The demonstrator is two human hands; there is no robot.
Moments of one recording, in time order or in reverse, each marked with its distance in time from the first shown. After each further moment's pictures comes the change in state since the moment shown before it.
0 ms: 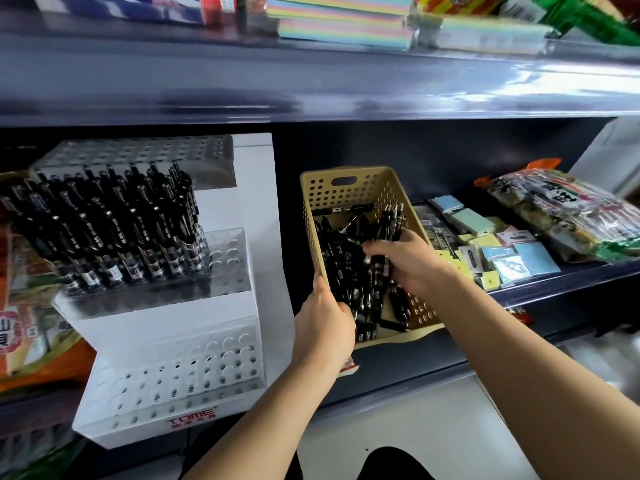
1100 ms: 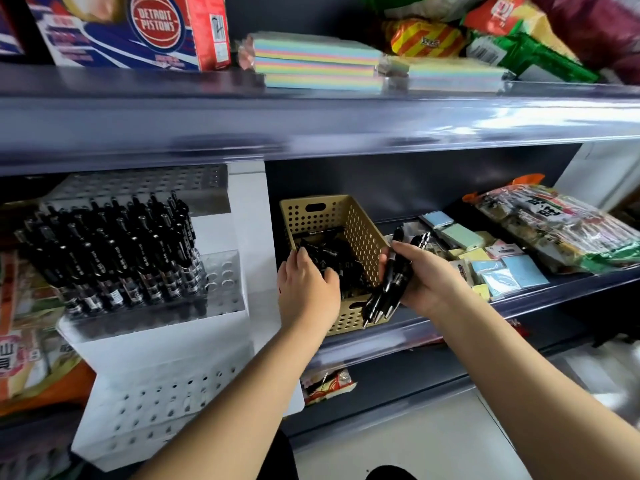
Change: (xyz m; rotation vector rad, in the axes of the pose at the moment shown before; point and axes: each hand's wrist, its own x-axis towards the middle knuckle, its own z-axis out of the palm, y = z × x) left_hand 0.042 0.027 -0.022 0.092 0.120 0.097; right_hand -0.025 -0.010 -0.016 0.668 -0.067 0.088
